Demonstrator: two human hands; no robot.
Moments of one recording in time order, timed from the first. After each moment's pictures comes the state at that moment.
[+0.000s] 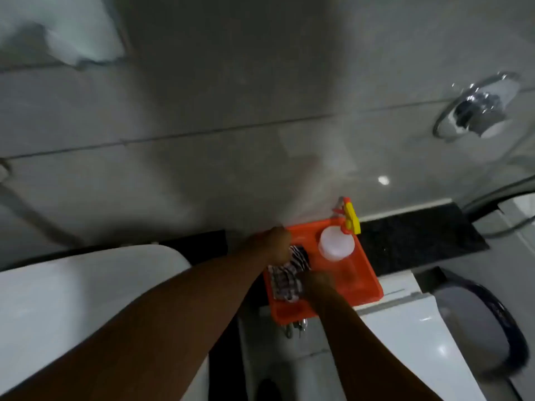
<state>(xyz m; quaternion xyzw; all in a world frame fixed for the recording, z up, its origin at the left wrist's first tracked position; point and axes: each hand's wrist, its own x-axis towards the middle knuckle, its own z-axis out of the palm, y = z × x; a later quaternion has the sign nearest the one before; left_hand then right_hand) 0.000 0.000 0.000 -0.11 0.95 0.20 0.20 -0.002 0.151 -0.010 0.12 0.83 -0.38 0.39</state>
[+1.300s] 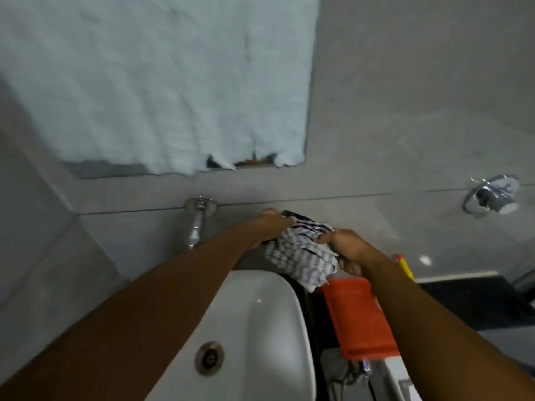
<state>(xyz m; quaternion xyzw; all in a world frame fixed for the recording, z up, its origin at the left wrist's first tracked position) 0.150 -0.140 0.239 -0.34 0.80 0.50 0.04 0.057 0.037 0.224 -0.09 0.71 -0.57 0.41</state>
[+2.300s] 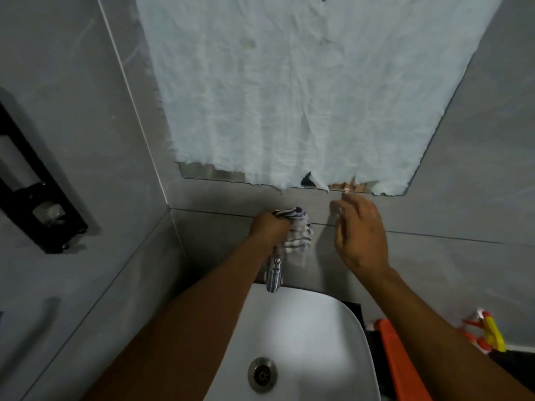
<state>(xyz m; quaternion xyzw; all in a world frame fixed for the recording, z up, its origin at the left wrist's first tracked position) 0.269 -0.236 0.275 -0.49 0.66 0.55 -0.15 0.123 -0.105 0.246 -0.51 0.75 -0.33 -0.26</state>
